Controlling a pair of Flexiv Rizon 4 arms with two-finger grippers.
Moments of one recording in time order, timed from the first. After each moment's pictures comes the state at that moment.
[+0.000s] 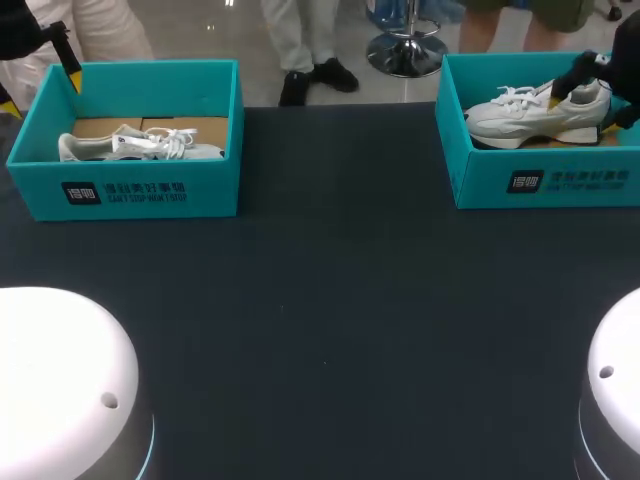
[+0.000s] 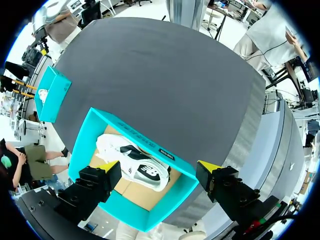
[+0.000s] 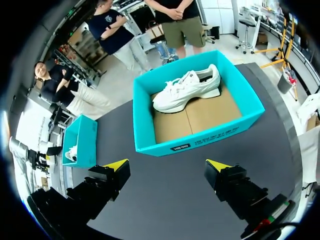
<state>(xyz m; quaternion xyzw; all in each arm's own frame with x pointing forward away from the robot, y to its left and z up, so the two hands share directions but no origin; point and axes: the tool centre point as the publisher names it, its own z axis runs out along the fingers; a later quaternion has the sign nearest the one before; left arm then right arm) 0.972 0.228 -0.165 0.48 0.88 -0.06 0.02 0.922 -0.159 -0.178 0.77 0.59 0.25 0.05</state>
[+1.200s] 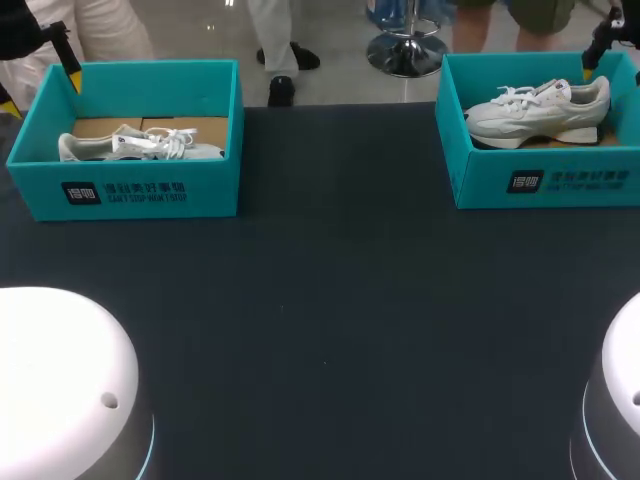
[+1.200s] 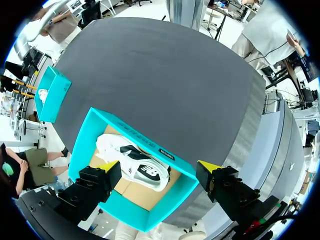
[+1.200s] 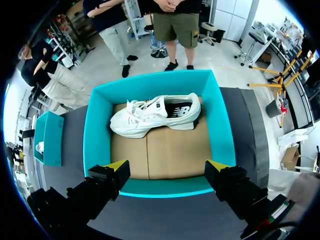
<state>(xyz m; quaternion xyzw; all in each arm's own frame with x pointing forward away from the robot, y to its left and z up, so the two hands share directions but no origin) 0.972 0.228 -0.165 0.48 0.88 -0.06 0.02 1.053 -0.269 -0.212 0.73 0.66 0.12 0.08</state>
